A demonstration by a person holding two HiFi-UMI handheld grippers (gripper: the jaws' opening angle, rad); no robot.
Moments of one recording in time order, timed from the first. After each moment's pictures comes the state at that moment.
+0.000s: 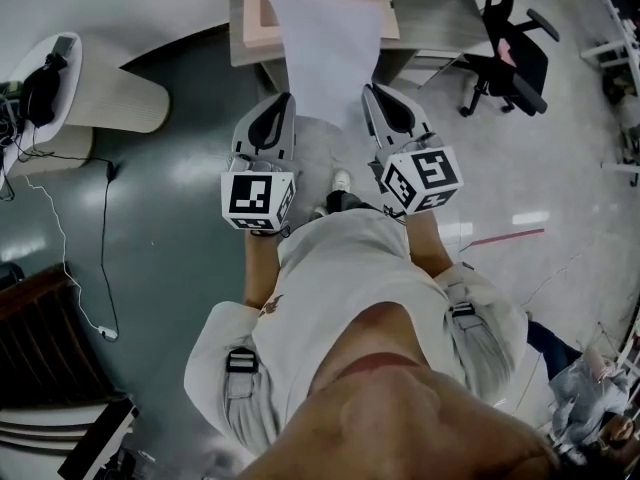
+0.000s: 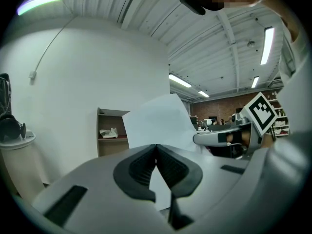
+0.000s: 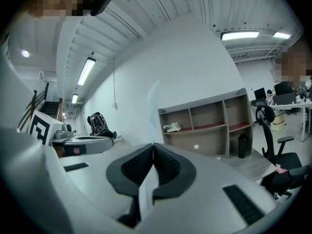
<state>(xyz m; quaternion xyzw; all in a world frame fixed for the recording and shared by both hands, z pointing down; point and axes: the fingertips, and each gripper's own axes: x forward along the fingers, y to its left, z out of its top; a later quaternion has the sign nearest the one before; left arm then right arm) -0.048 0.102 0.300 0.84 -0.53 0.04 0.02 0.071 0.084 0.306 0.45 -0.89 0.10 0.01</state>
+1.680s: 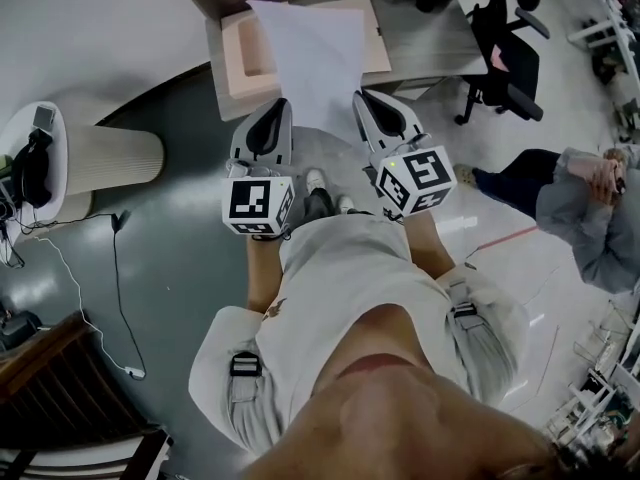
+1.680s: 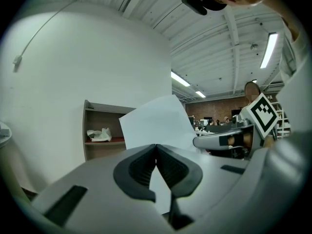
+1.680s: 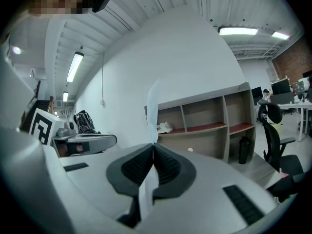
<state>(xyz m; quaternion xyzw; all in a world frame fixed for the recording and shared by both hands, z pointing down) -0.050 -0.065 0.307 0.87 -0.50 0.04 0.03 0.063 -0.068 0.317 0.47 -0.87 0.11 0.03</state>
